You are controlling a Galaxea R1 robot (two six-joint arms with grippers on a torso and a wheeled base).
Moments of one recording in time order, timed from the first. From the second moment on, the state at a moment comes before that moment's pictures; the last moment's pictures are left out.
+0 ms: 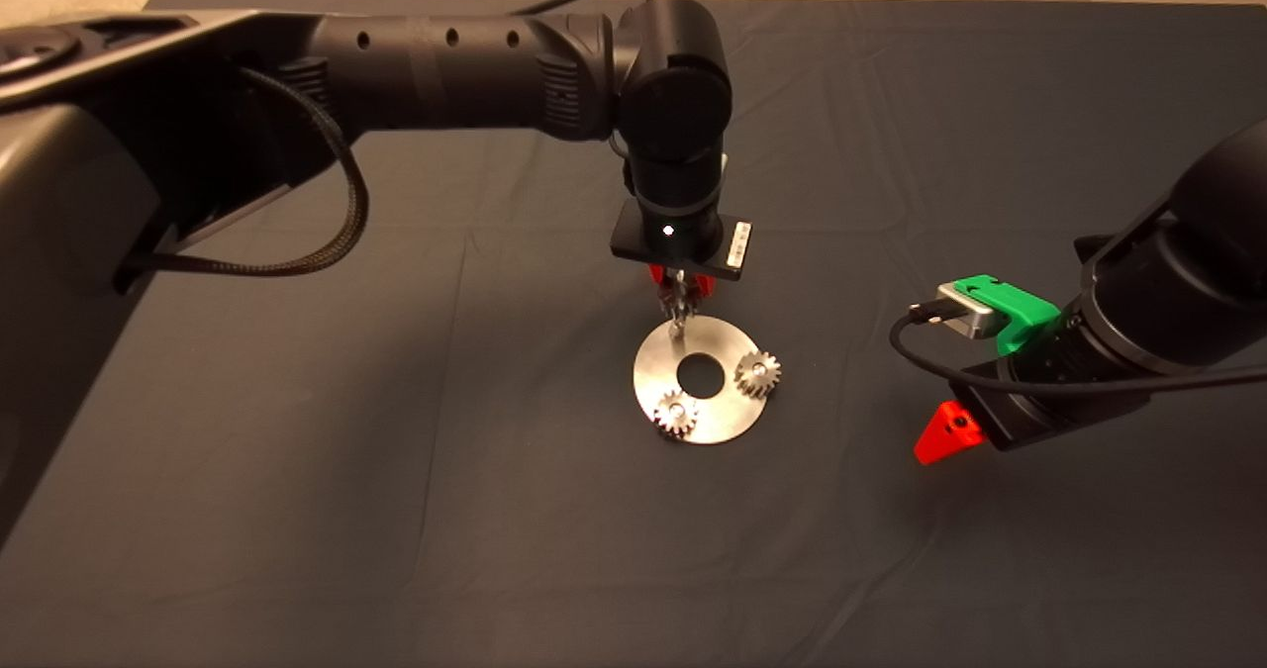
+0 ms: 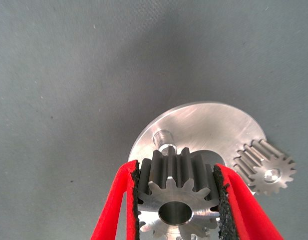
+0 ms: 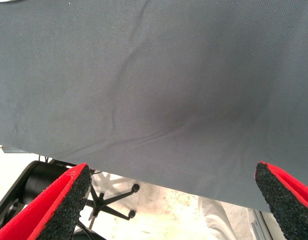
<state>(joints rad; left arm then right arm) -0.48 2.97 -1.42 0.28 1.39 -1.25 0.48 2.25 -0.64 -0.03 -1.53 1.39</state>
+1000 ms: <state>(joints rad) -0.52 2.97 -1.38 0.28 1.52 -1.31 0.47 2.25 -0.64 -0.03 -1.53 1.39</state>
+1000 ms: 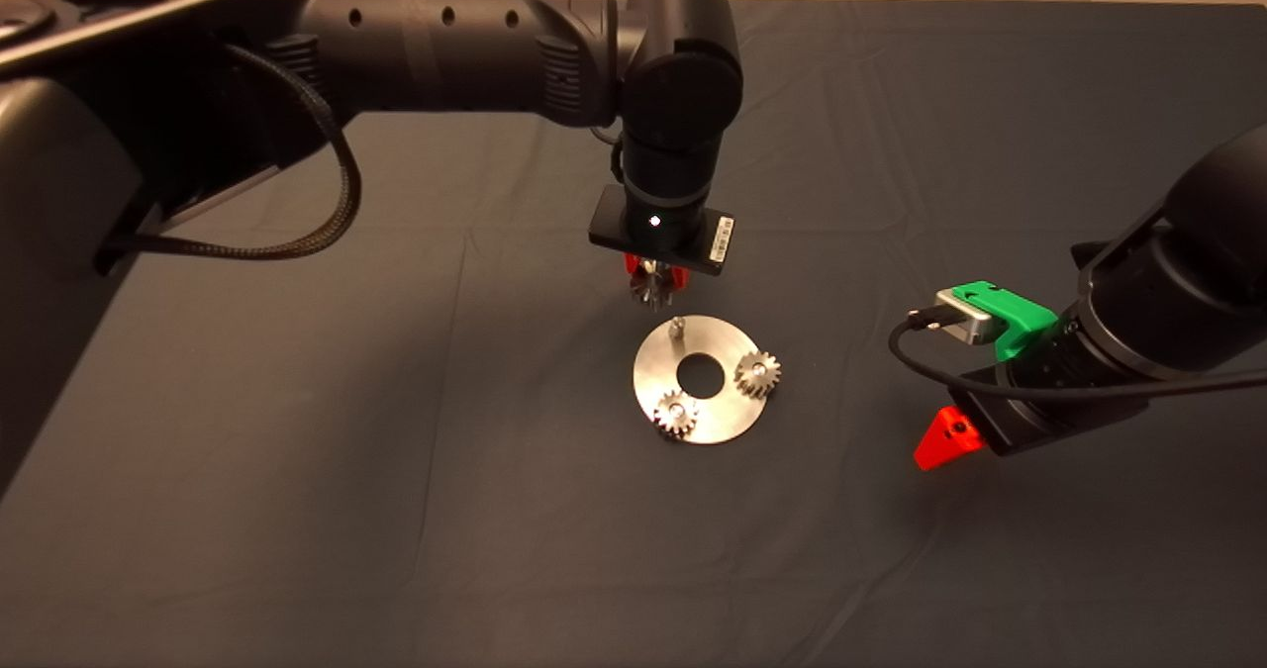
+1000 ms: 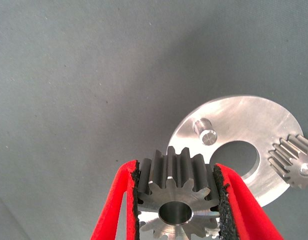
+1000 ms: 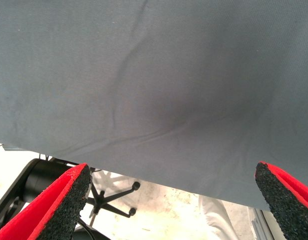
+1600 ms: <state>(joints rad) -0.49 2.97 -1.37 0.34 1.52 -1.32 0.47 2.25 -0.64 -0.03 -1.53 1.39</state>
